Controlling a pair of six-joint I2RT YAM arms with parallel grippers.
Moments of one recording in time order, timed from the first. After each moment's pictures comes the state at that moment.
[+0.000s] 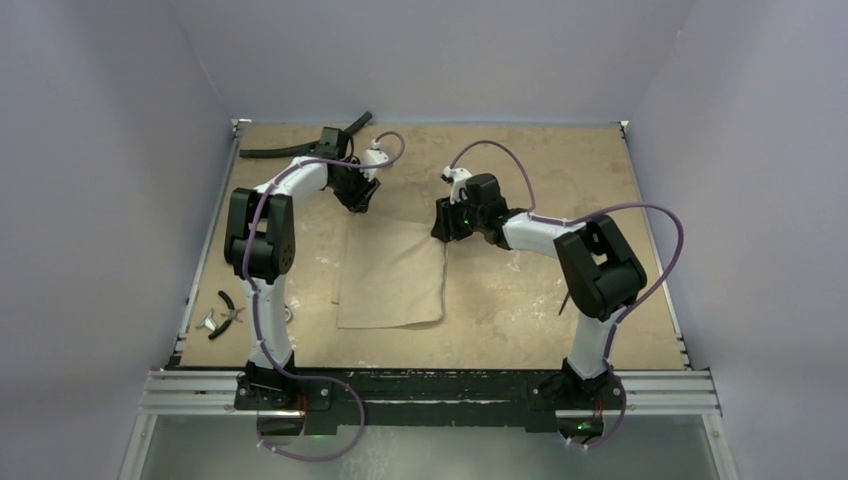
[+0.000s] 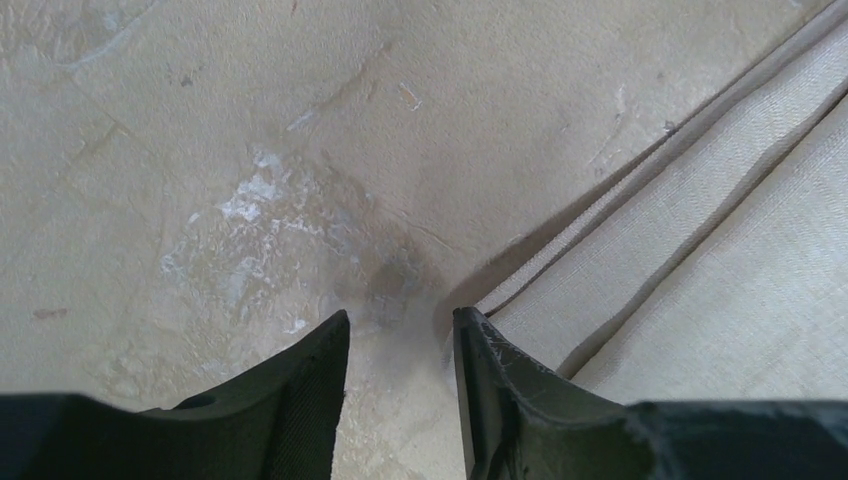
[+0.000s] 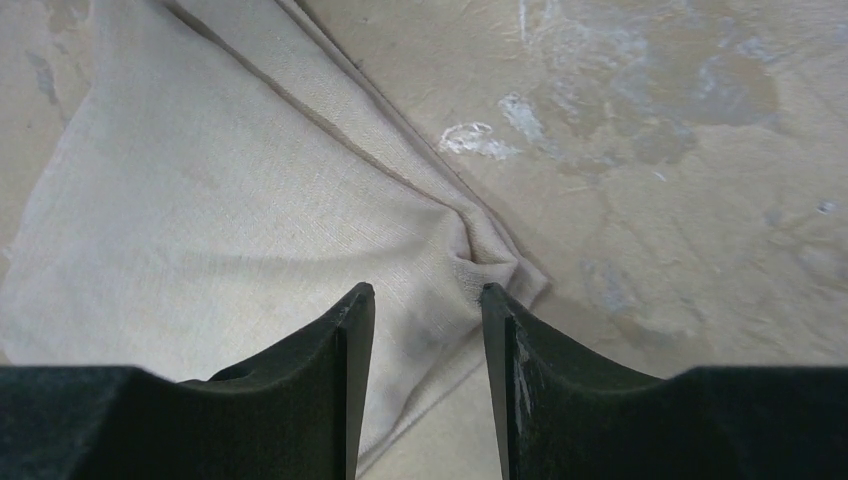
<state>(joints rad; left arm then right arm) -0.19 2.13 1.62 -0.60 0.37 0.63 0.50 1.84 1.05 0.10 -0.33 0.20</state>
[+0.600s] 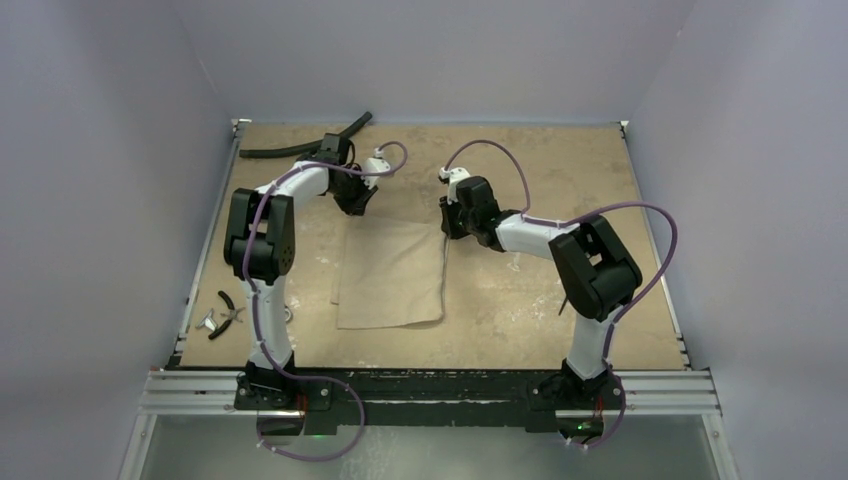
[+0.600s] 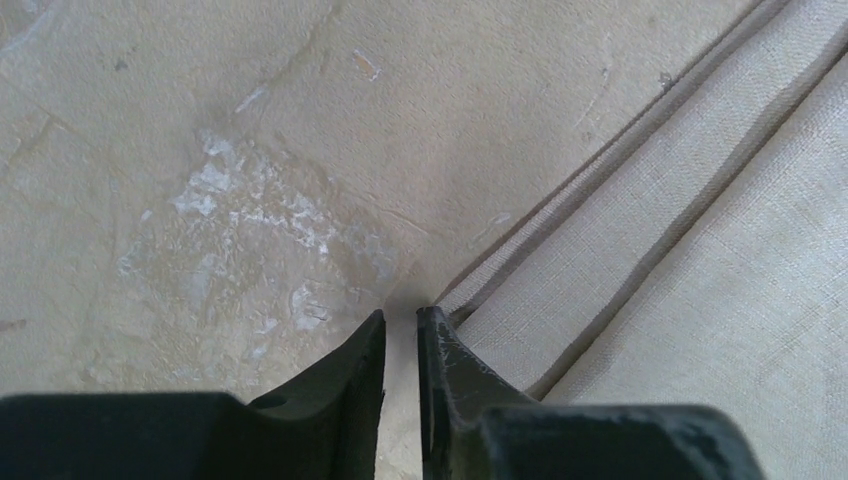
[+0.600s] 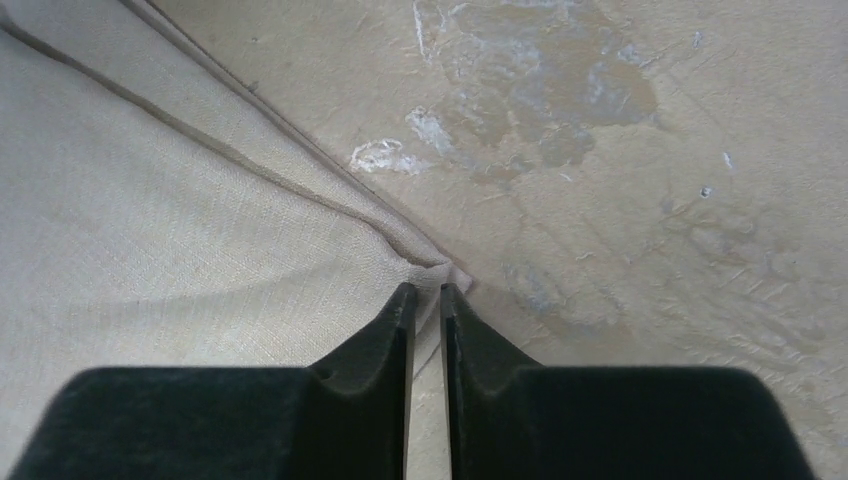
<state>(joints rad) -0.19 2.12 1.56 -0.58 0.35 0.70 0.55 1.87 1.08 0.09 -0.08 0.16</state>
